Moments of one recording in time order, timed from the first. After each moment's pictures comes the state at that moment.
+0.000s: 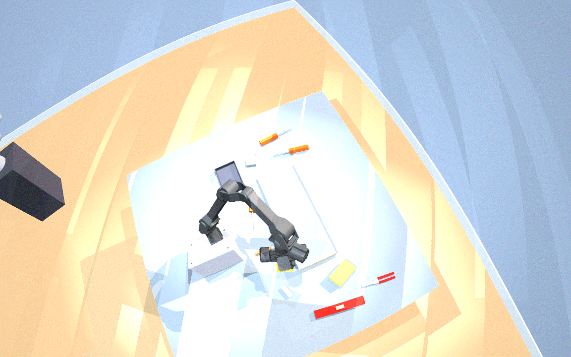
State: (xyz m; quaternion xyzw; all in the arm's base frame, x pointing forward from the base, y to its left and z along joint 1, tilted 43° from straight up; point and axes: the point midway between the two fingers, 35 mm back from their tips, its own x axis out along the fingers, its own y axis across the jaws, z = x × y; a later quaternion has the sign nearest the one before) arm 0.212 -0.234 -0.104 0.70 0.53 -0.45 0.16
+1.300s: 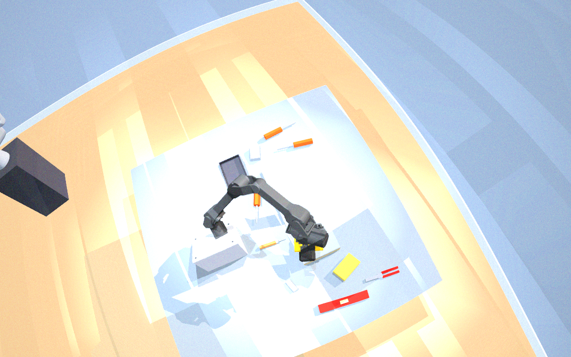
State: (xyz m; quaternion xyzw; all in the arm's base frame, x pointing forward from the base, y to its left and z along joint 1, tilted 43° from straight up) arm 0.306 -0.255 -0.094 0.45 0.58 0.04 0.67
